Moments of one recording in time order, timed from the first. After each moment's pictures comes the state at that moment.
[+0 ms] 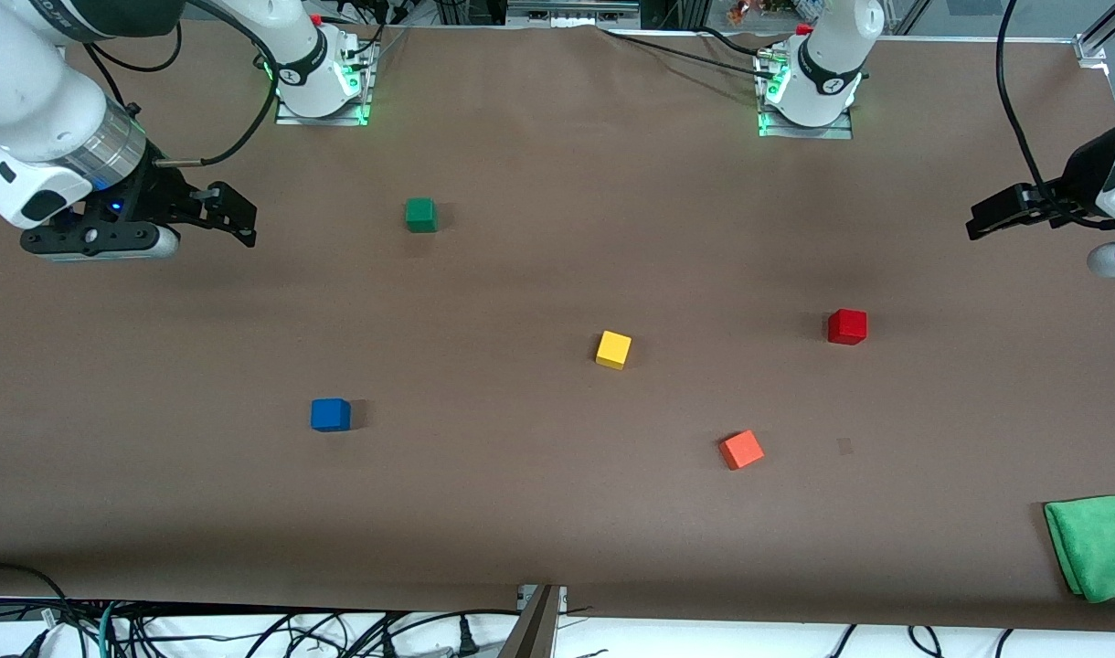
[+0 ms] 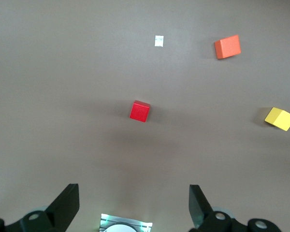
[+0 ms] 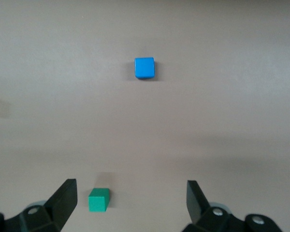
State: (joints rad) left arm 0.09 0.14 -0.13 -1.36 0.01 1.35 -0.21; right arm 0.19 0.02 0.02 -1.68 0.02 1.71 0.17
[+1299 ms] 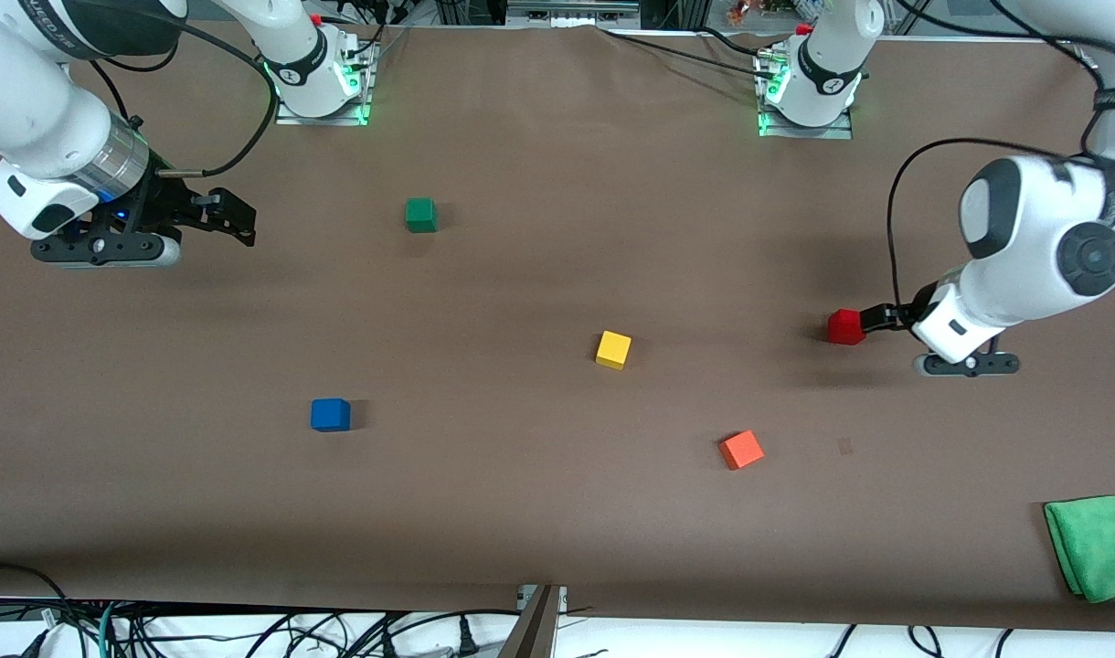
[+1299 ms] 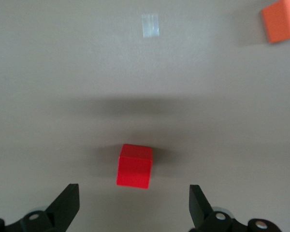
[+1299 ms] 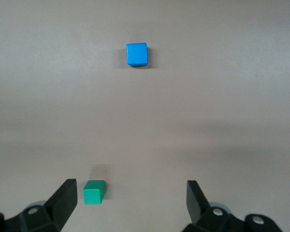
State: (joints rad) left arm 0.10 0.29 -0.10 -1.96 0.01 2.11 -0.02; right arm 0.18 0.03 0.00 -1.70 0.02 1.69 0.17
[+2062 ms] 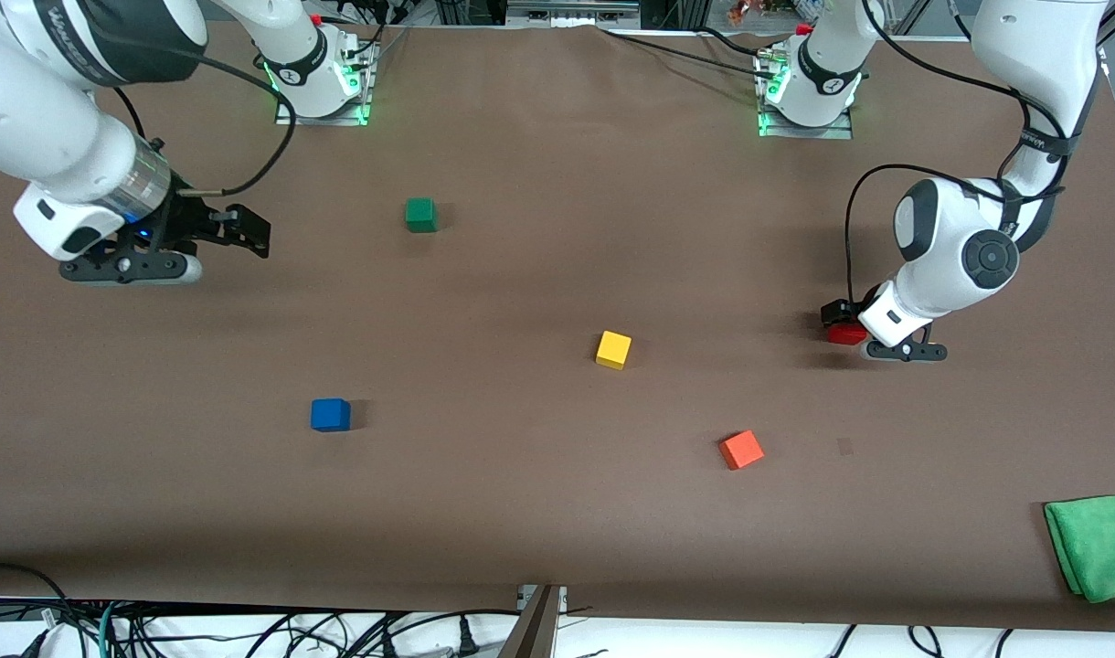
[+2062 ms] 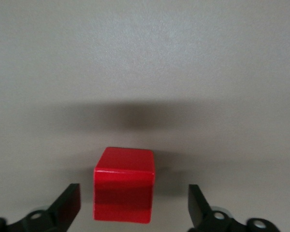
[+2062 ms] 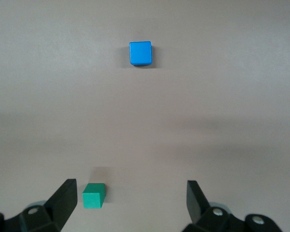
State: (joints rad) left arm 0.10 0.35 -0.09 -2.21 0.01 2.45 0.03; right arm 0.19 0.08 0.01 -1.70 0.02 1.72 0.17
